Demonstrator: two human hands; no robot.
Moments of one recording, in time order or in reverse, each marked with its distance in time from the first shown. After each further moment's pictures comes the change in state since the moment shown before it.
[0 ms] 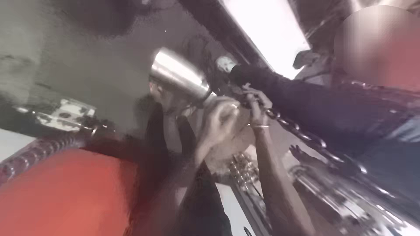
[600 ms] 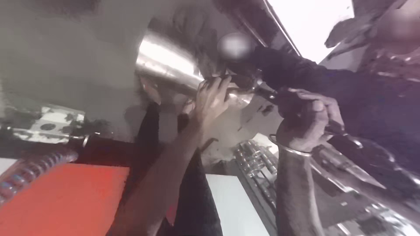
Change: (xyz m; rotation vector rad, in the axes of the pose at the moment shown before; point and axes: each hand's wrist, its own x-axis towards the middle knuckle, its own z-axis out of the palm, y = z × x) left_hand 0.096 -0.156 -0.021 1.023 -0.235 0.064; right_hand 0.031 0.035 0.011 0.173 0.279 -0.200
